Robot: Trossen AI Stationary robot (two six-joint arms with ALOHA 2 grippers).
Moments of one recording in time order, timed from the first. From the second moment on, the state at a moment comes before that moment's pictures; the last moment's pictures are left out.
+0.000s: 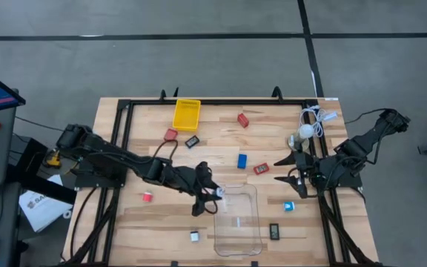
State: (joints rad) left arm -0.31 1.59 1.10 0.00 -0.15 -0.30; right arm 0.62 0.71 0.72 -0.51 0.58 0.36
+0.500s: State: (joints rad) left arm -0.28 1.70 1.32 -0.21 -0.15 -0.22; right arm 0.65 0.71 0.72 -0.51 0.58 0.35
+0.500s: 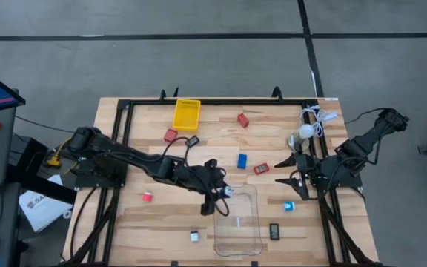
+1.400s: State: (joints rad) left arm -0.31 1.91 1.41 -0.32 -0.10 -0.32; right arm 0.65 0.71 0.72 -0.51 0.58 0.33
